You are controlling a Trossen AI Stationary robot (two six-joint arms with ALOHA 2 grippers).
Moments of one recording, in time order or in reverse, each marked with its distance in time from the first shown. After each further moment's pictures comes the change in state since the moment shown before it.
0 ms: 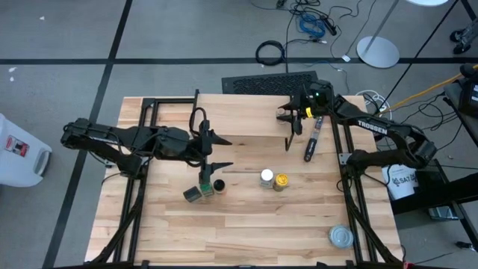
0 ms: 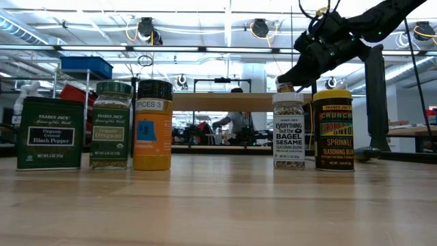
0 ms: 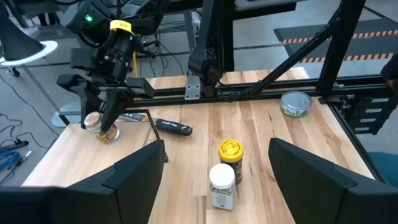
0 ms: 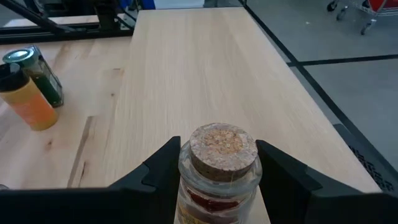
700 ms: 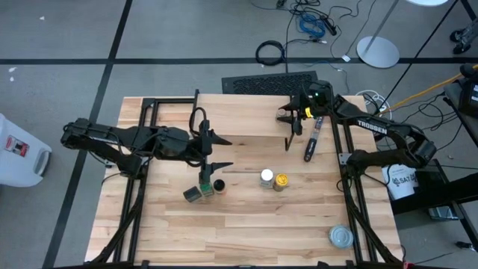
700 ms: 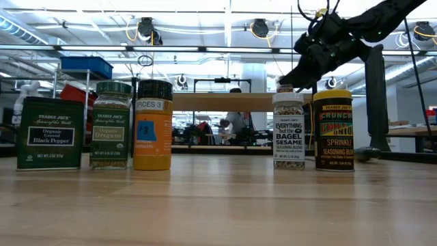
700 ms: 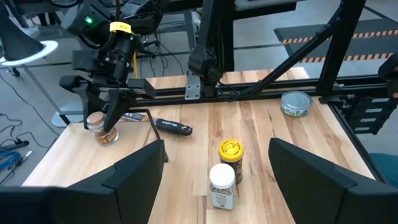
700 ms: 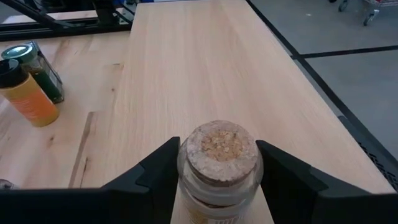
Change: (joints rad) left arm 0.000 0.000 0.000 0.000 0.000 0.000; right arm -0.008 0.004 0.001 -0.040 0.010 -0.002
